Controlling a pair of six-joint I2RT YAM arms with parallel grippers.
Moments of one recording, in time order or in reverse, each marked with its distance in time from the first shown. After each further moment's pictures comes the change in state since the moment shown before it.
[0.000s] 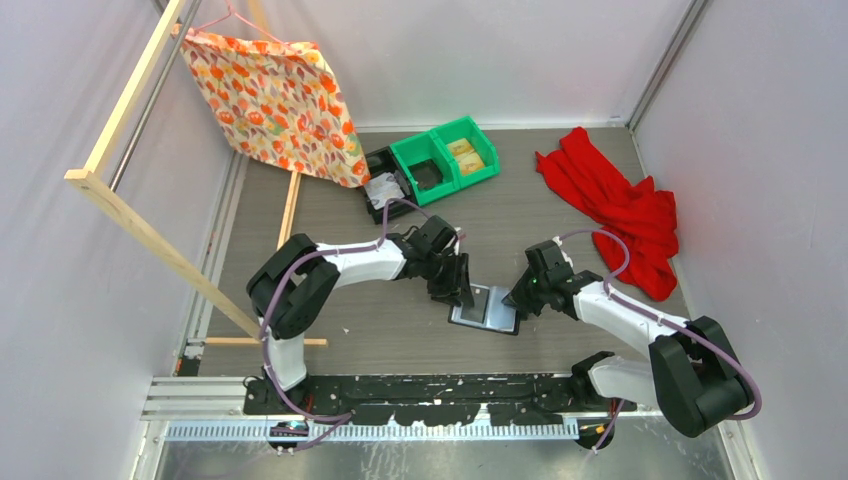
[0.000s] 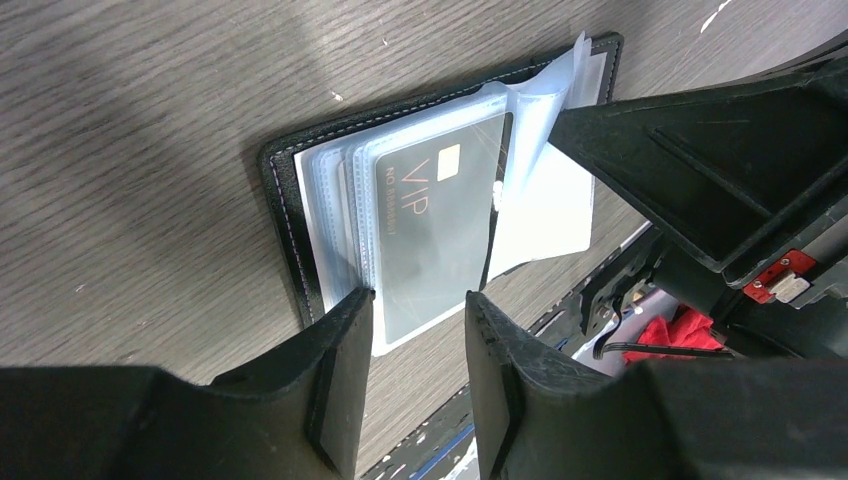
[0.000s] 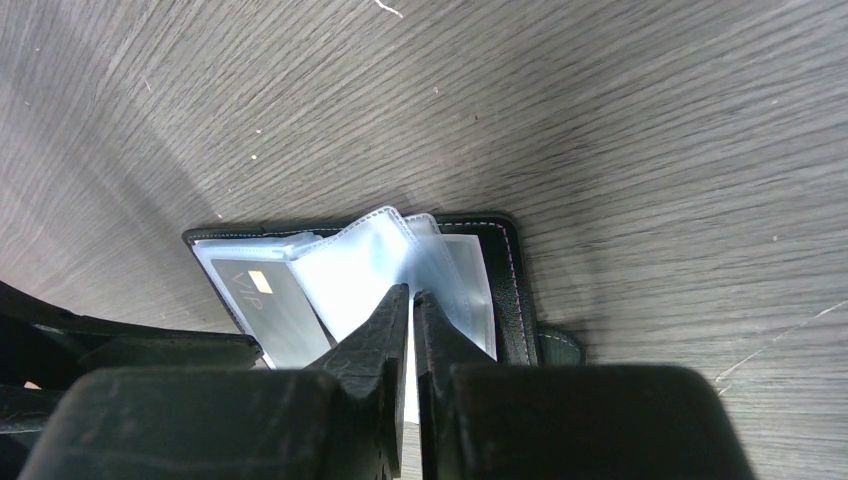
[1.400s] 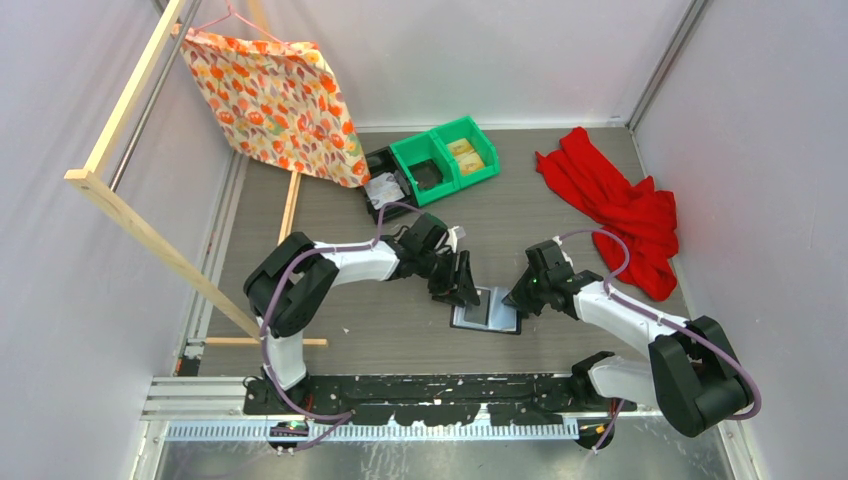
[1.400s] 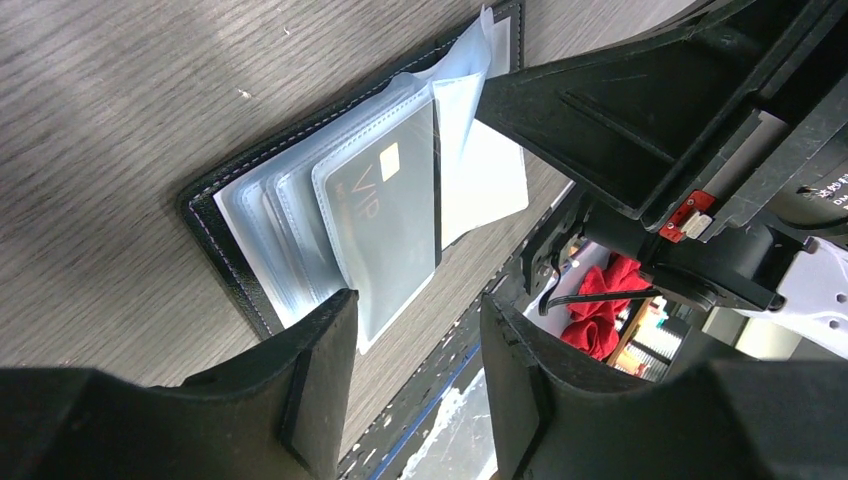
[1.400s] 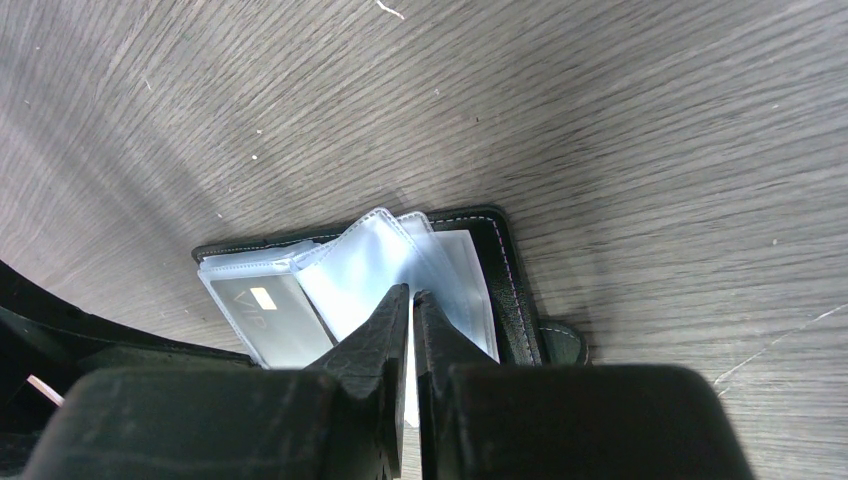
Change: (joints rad) left arm 0.044 -0.002 -0.065 0.165 0.202 -0.027; right arm -0.005 0.002 0.000 0.002 -0.005 -0.008
